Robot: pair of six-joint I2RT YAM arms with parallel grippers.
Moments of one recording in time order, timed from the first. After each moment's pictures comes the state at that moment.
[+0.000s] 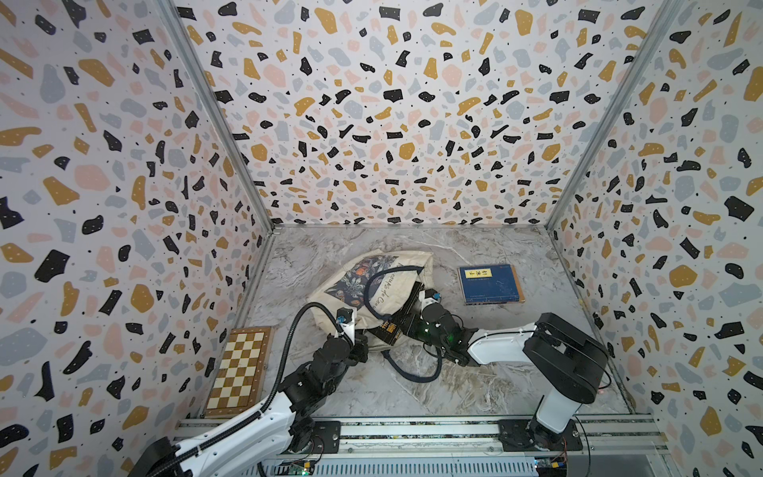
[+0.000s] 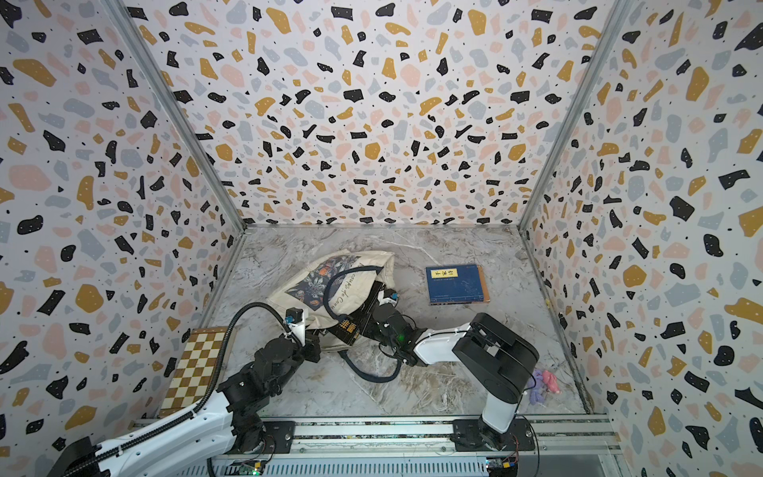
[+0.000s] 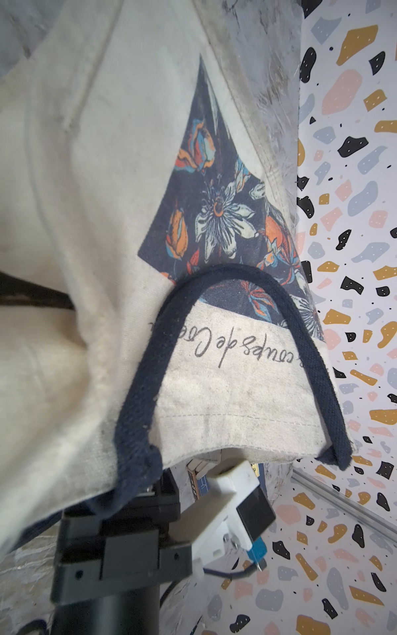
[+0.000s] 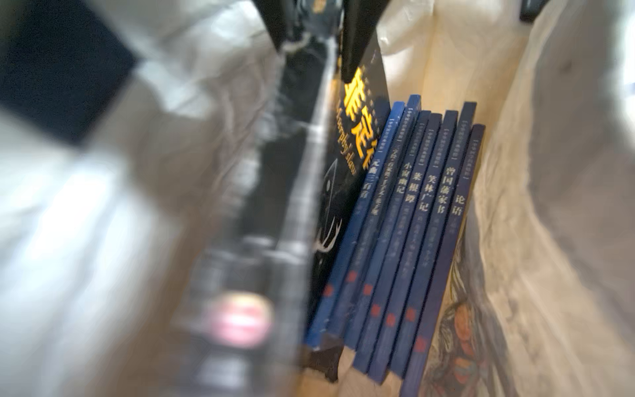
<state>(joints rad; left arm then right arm) -0.79 0.70 0.20 0.15 -0.39 -0.32 0.92 1.71 0.71 0.51 0.04 1.08</state>
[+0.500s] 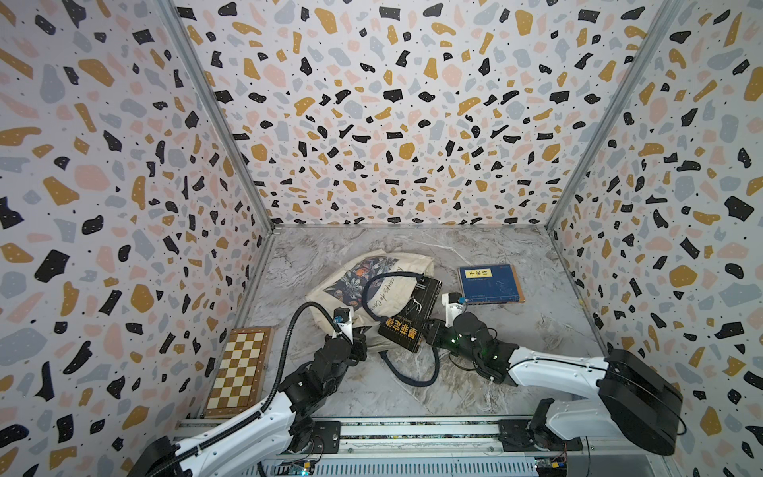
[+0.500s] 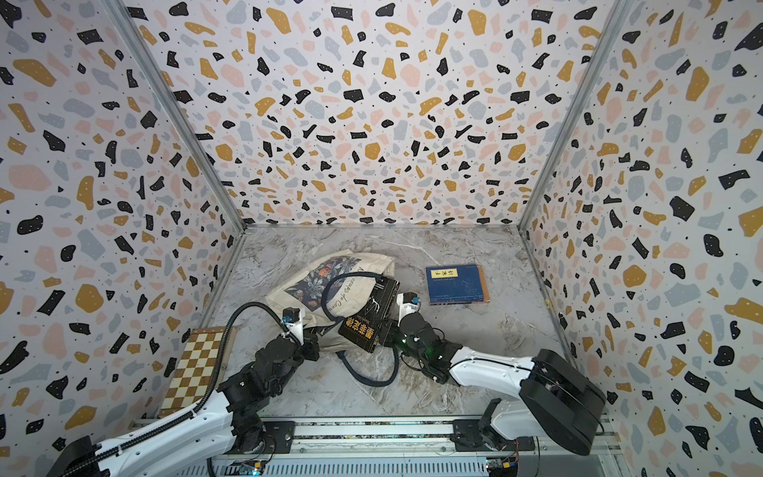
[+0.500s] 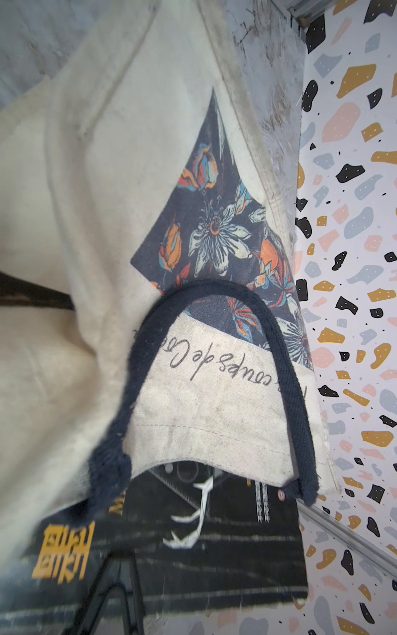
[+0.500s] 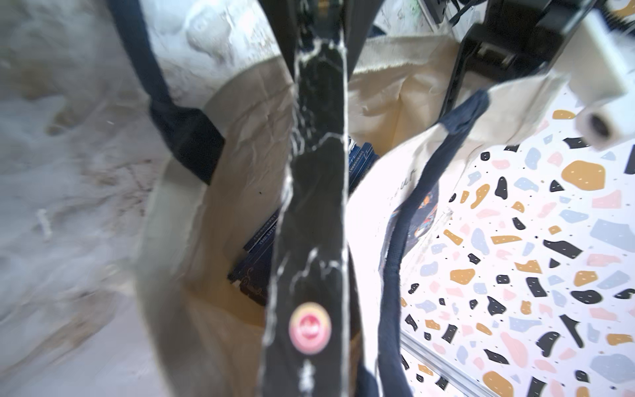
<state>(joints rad) -0.79 0.71 0.21 0.14 -0.46 -0.36 0.91 1.25 0.48 0.39 0.05 0.95</state>
